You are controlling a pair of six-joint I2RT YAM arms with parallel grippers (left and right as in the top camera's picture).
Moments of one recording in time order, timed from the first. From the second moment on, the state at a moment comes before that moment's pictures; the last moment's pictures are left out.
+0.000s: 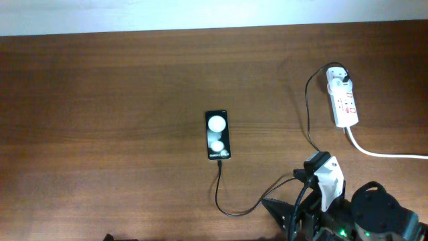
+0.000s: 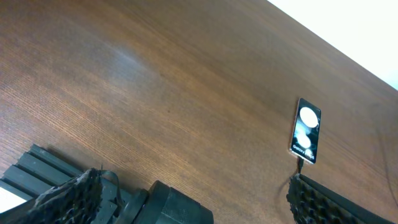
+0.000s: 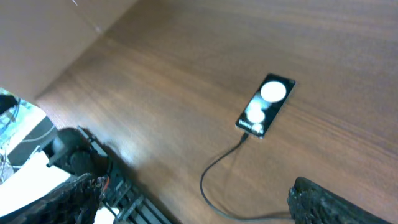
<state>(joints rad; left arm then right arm) -0.02 0.16 1.19 -1.67 -0.16 -0.55 0.92 0.62 1.17 -1.08 0.04 0.41</state>
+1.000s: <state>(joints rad) -0.01 0.01 1.21 -1.69 -0.15 -0.57 0.02 1.39 1.40 -1.24 0.00 0.52</state>
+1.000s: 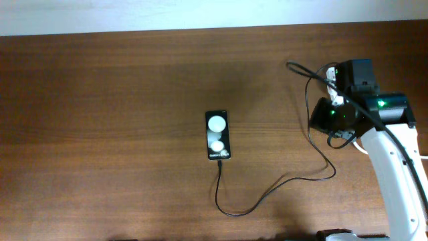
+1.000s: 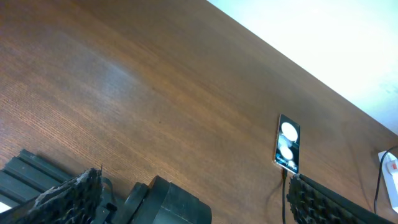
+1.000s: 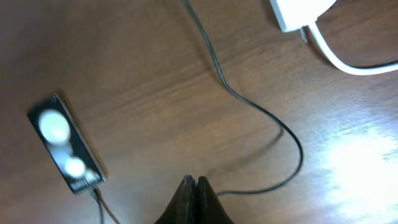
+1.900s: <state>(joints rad) -0.01 0.01 1.21 -1.69 -0.15 -0.57 -0.40 2.46 2.33 -1.39 -0.13 0.65</state>
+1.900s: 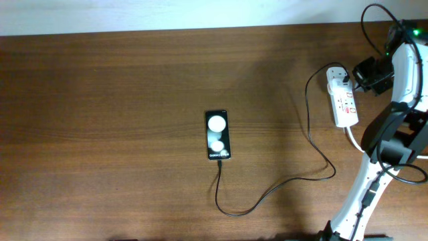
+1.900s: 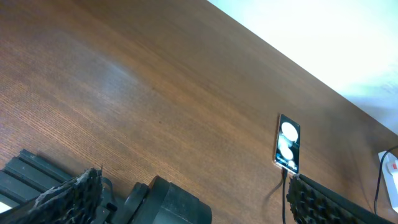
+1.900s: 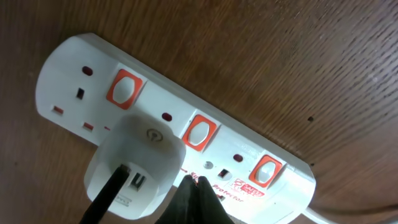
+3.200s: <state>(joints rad) -0.01 0.01 1.21 -1.69 -0.15 -0.57 -0.42 2.29 2.11 -1.52 0.11 0.76</state>
